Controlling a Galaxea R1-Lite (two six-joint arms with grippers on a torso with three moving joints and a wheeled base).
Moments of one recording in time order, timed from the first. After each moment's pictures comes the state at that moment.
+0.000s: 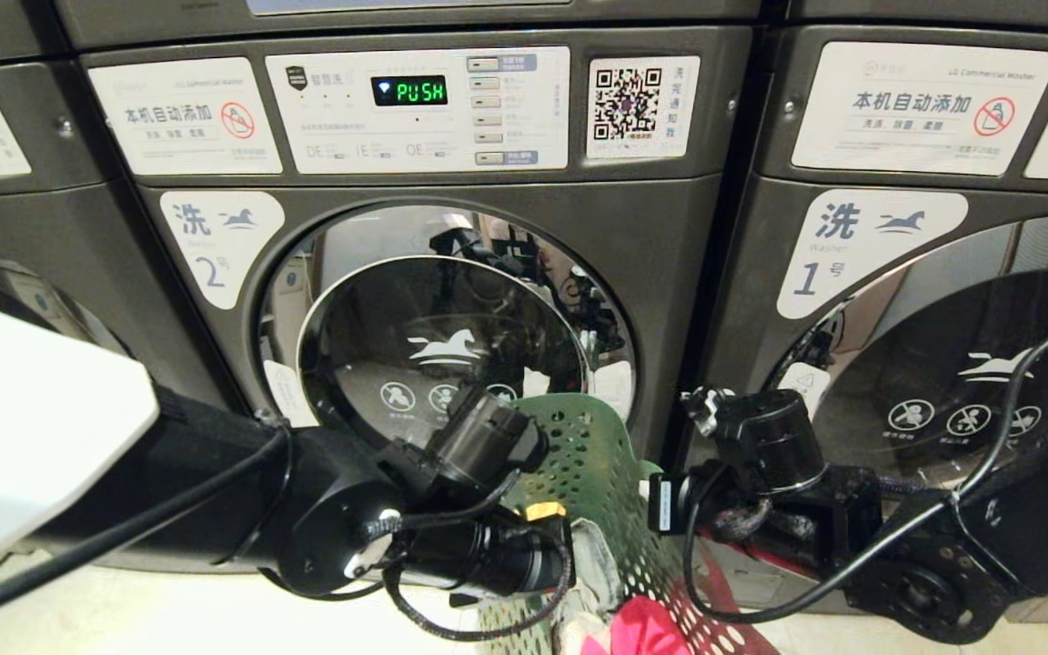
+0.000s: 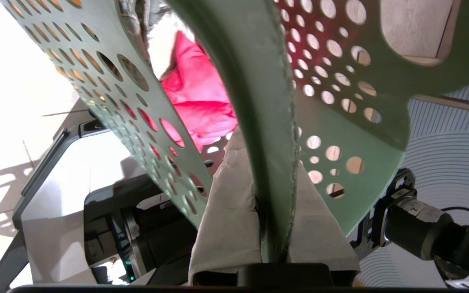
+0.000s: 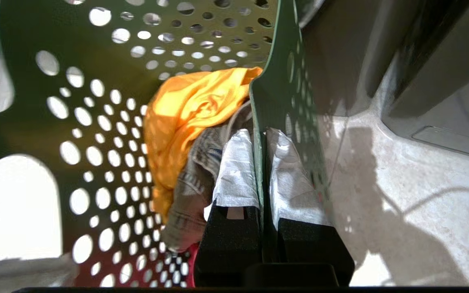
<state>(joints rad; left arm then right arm) -0.83 1.93 -1.07 0.04 -0.16 -0.77 0.62 1.91 -0.75 -0.62 -0.12 0.46</state>
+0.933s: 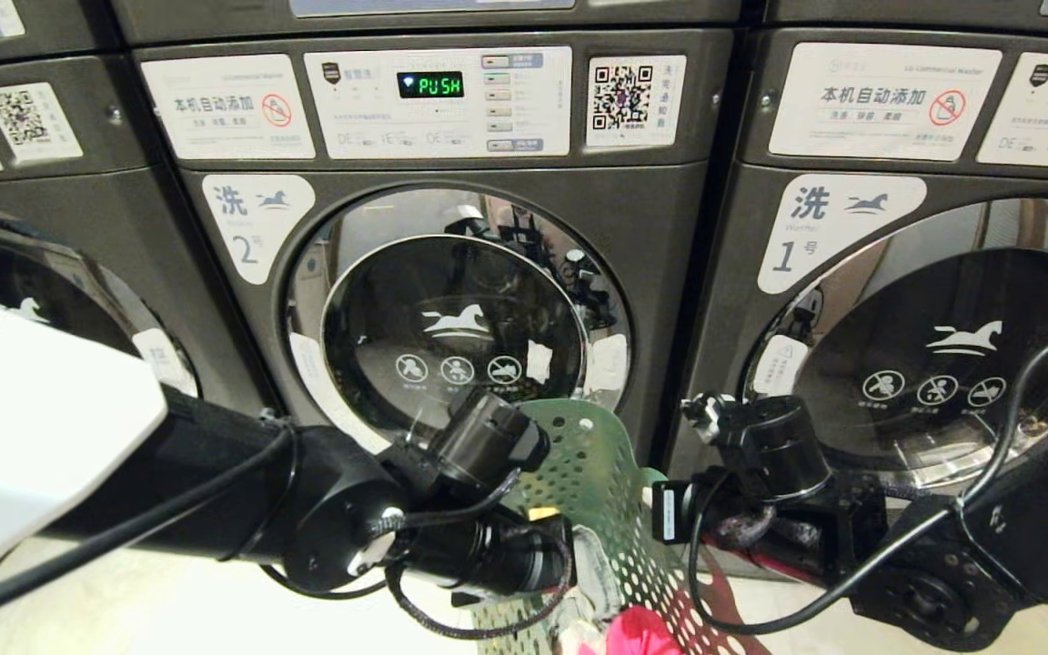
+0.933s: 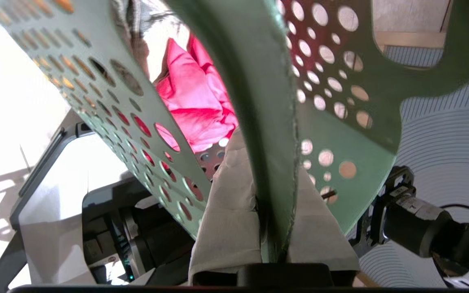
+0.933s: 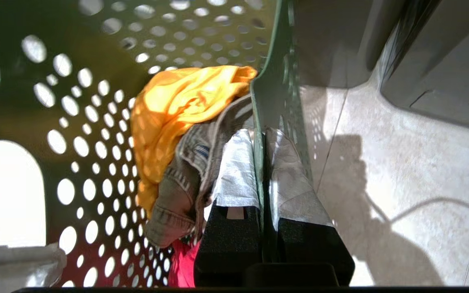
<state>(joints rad) -0.83 1.94 -1.08 0.04 -0.17 -0.76 0.61 1.91 -0.73 -0.62 -0.12 0.43</state>
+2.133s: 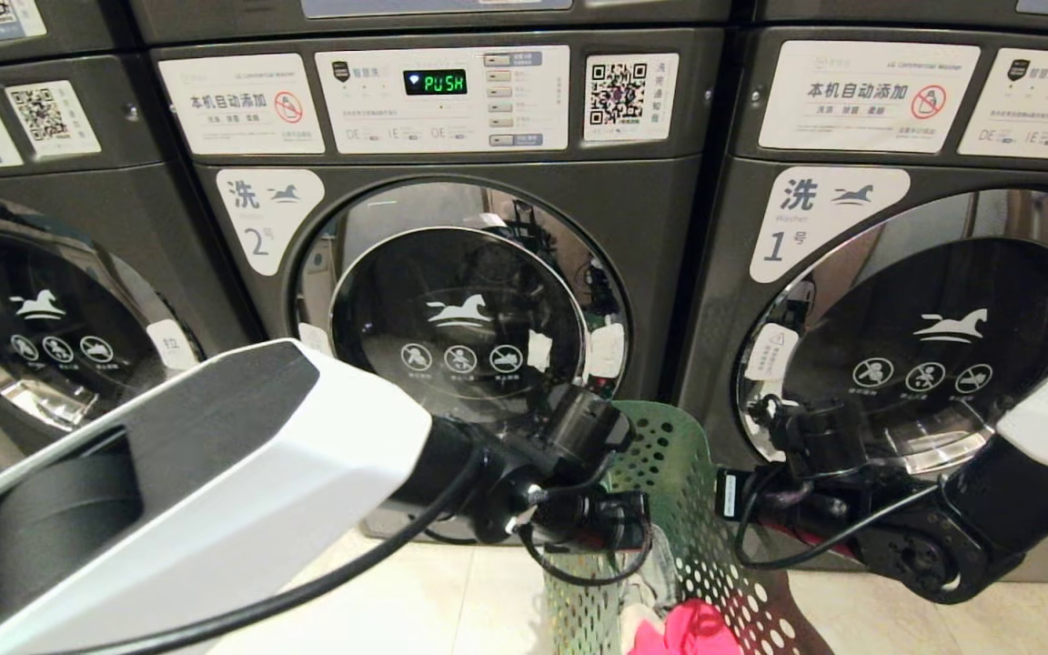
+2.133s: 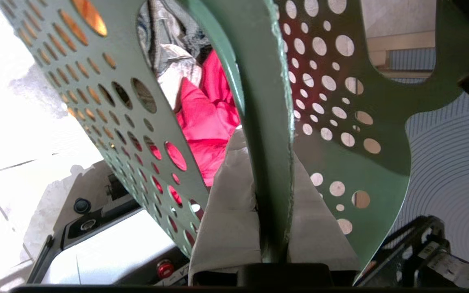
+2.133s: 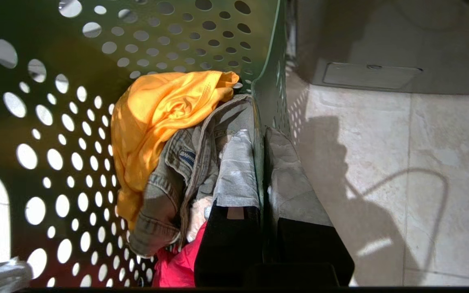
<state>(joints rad) -0.86 2.29 -1.46 0.00 -0.18 -0.63 0.34 2.04 -0.69 -0.72 -0.12 0.37</state>
